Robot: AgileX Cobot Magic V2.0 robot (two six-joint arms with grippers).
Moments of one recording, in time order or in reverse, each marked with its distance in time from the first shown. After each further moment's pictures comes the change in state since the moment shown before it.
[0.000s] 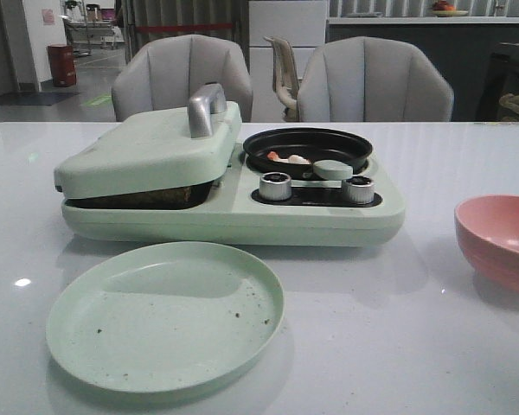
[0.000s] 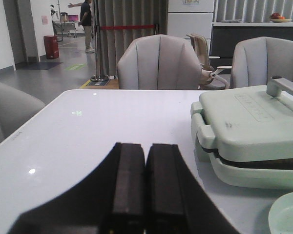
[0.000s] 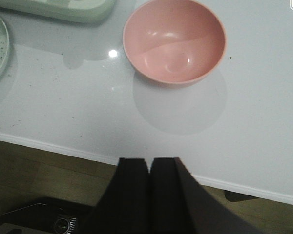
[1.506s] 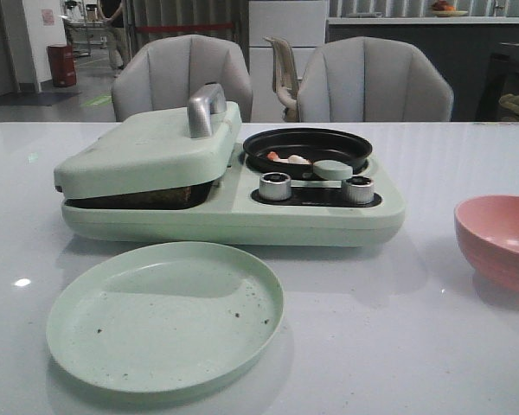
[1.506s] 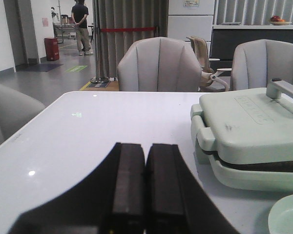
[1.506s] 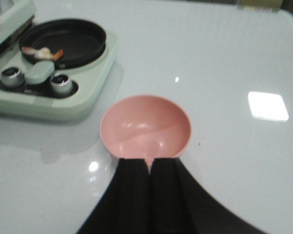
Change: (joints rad) left arm 0.000 0.000 0.000 0.000 -0.007 0.000; right arm -0.060 -0.361 0.348 -0.004 -0.501 0.001
